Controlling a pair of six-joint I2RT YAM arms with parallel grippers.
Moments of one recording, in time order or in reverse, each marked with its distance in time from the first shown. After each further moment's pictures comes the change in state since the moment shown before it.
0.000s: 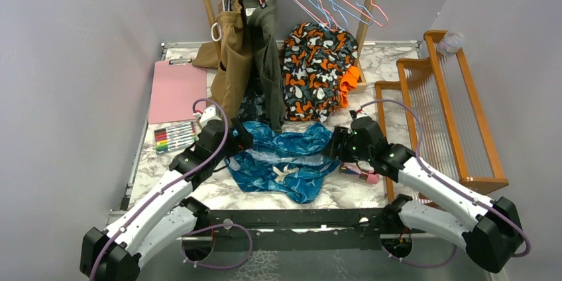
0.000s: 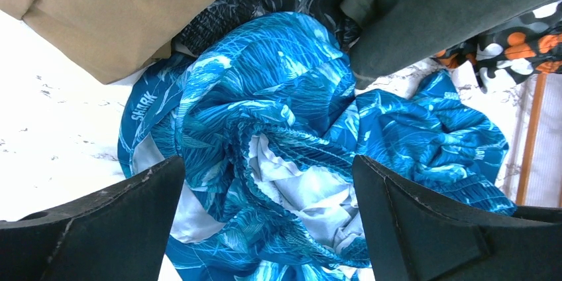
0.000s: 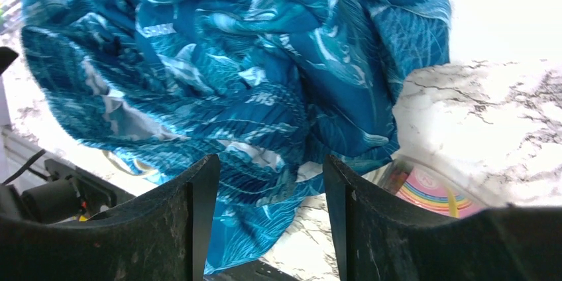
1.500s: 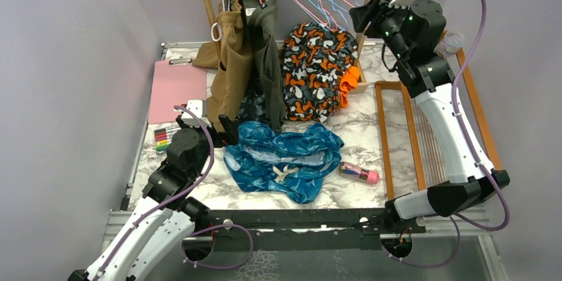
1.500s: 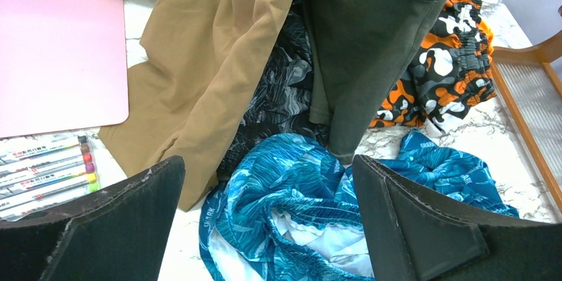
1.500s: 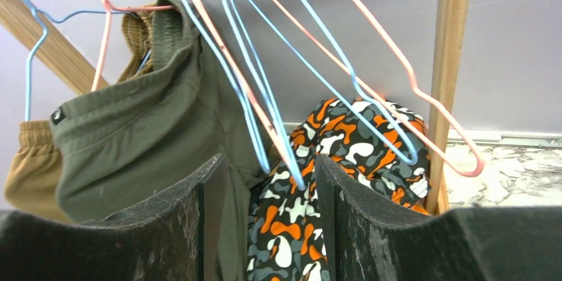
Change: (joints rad) left arm 0.000 -0.303 0.088 0.062 -0.097 0.484; right arm -0.299 0.454 1.186 0.036 0.042 -0.431
